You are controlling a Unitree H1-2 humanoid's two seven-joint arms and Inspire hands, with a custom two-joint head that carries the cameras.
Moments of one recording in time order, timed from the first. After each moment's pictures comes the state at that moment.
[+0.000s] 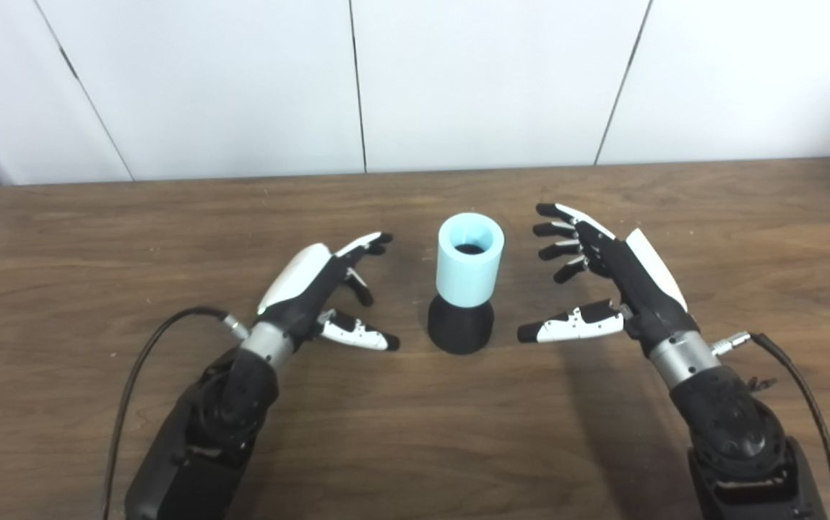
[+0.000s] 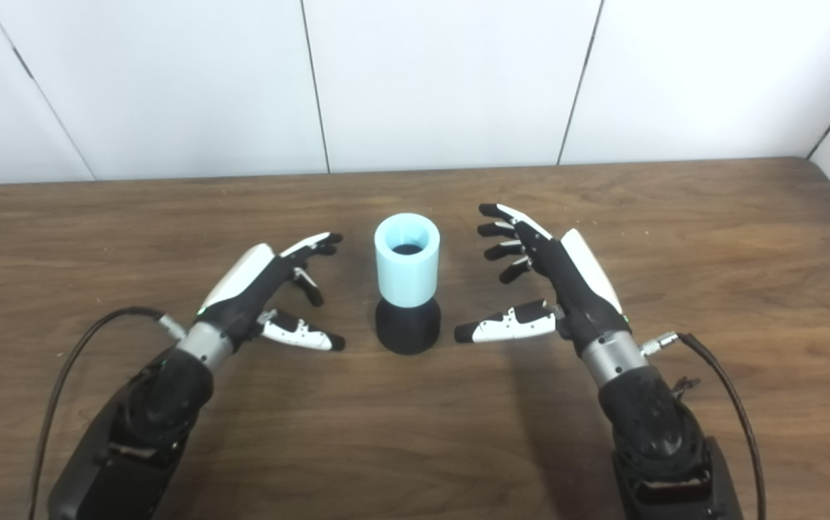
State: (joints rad) left arm -0.27 0.24 -0.24 -0.09 0.55 0.19 -0.23; right arm -0.12 -0.20 0.04 -0.38 -0.35 0.28 0.22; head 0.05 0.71
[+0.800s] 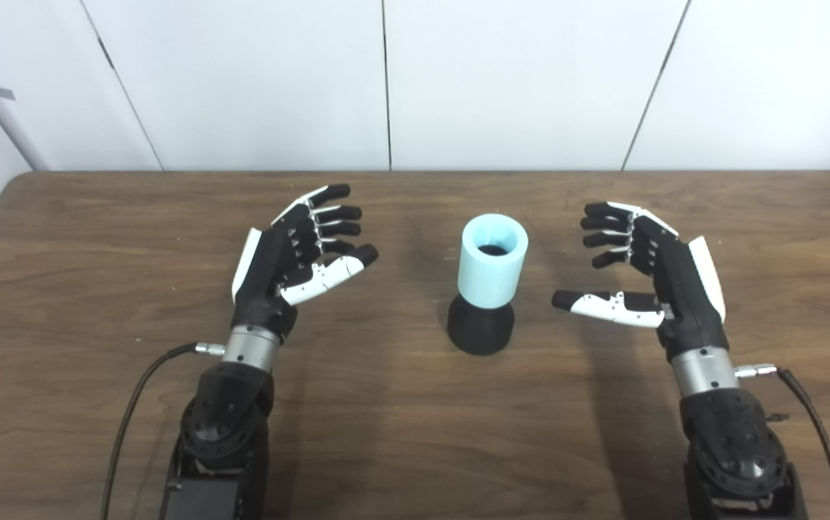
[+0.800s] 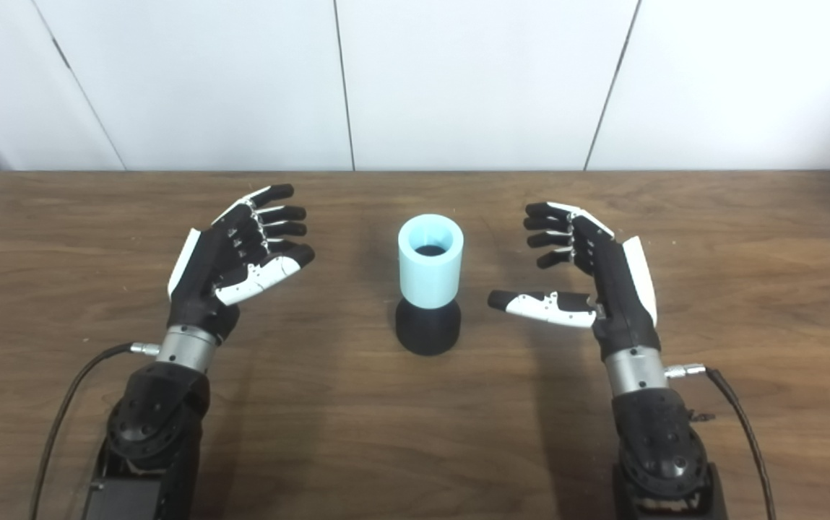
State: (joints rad) left arm -0.20 0.03 0.03 -0.15 0.02 0.11 -0.10; right arm -0.10 -0.10 -0.05 -0.26 -0.22 0.08 0.03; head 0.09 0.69
